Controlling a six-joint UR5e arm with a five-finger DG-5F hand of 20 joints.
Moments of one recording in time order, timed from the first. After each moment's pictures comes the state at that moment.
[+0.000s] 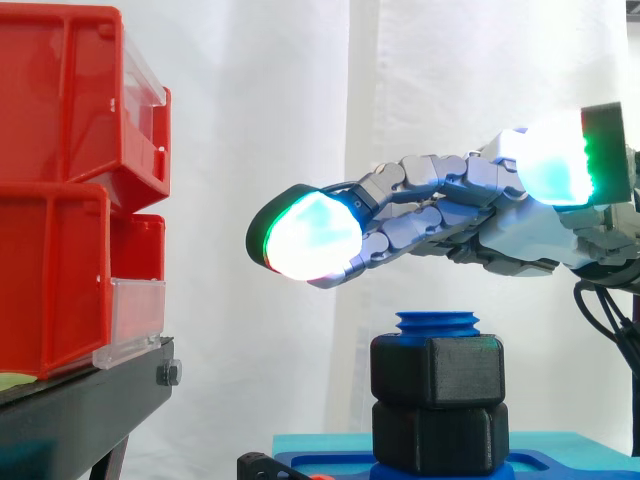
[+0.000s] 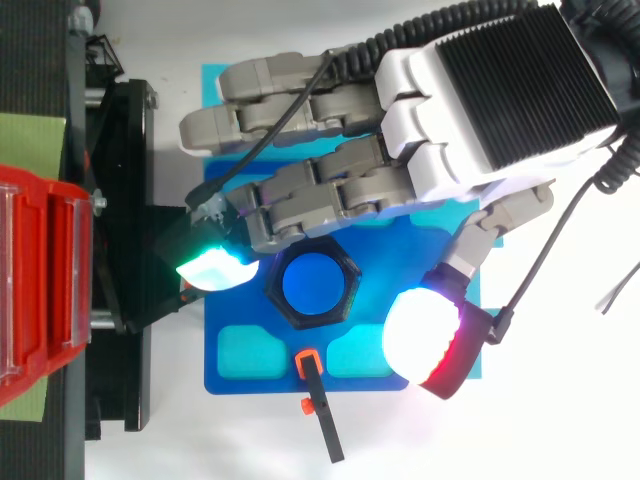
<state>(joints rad) -0.04 -2.28 -1.25 -2.50 -2.05 -1.19</state>
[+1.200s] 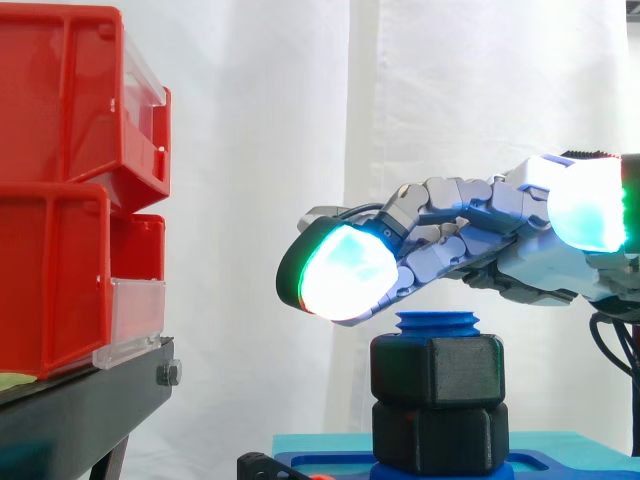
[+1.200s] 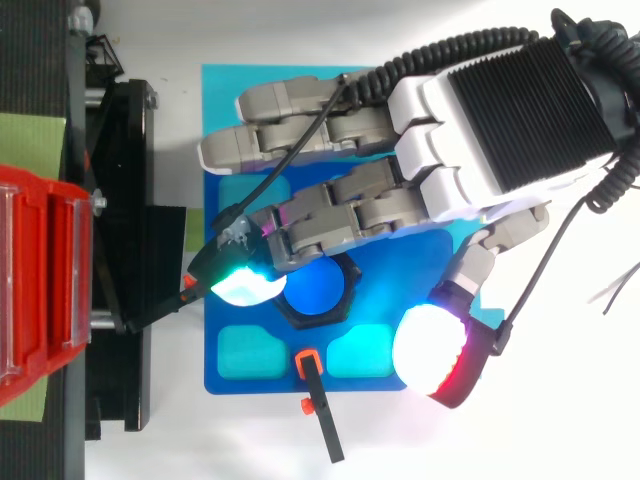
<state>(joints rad) -0.03 -2.28 -1.35 -2.34 -2.02 -1.18</state>
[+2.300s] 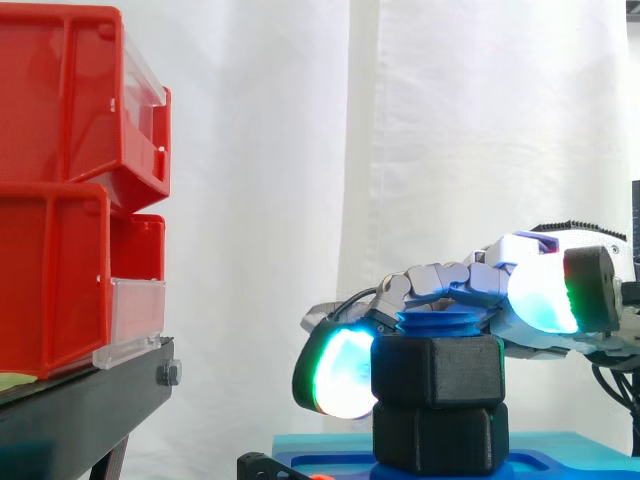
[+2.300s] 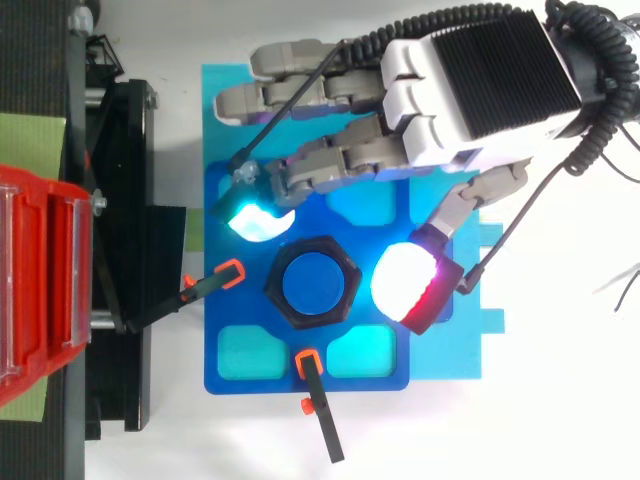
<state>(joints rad) -0.06 -2.31 -1.35 -2.38 -1.98 -1.17</state>
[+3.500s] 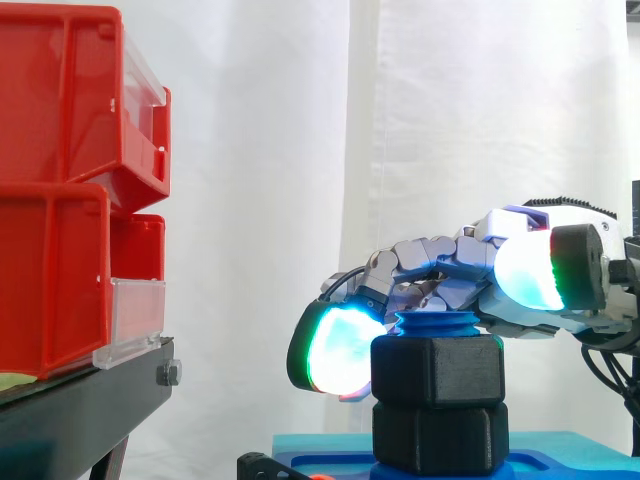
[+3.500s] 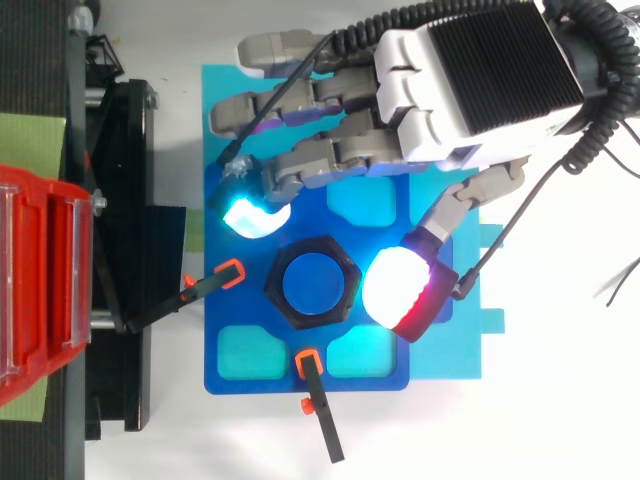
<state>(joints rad) -0.05 -2.31 -1.32 -2.39 -1.98 -1.16</state>
